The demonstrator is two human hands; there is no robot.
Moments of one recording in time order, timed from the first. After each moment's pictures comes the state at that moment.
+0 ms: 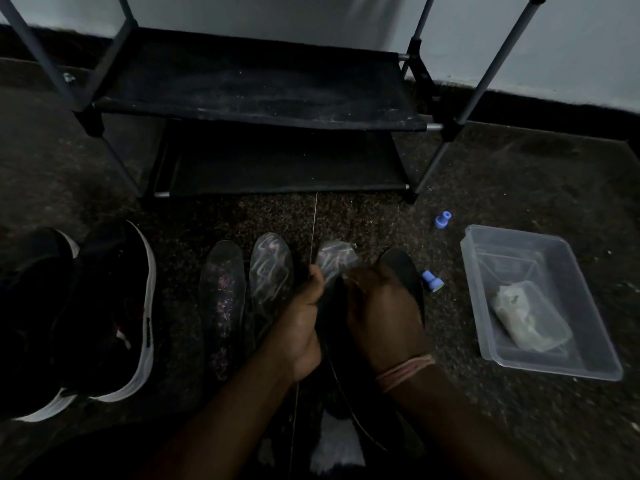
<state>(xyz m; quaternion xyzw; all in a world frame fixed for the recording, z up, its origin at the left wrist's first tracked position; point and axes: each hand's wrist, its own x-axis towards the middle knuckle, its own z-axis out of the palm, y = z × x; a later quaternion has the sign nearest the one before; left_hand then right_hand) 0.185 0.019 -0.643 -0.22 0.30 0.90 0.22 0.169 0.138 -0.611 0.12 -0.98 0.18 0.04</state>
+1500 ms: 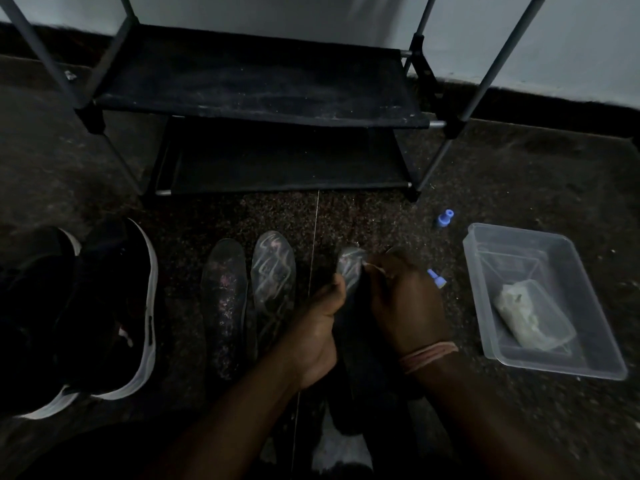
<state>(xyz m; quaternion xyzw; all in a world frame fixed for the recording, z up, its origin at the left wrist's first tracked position) 0.192 0.033 -0.644 -0.19 0.34 0.90 0.21 0.147 0.164 -0.617 0.10 -0.96 0.27 0.07</state>
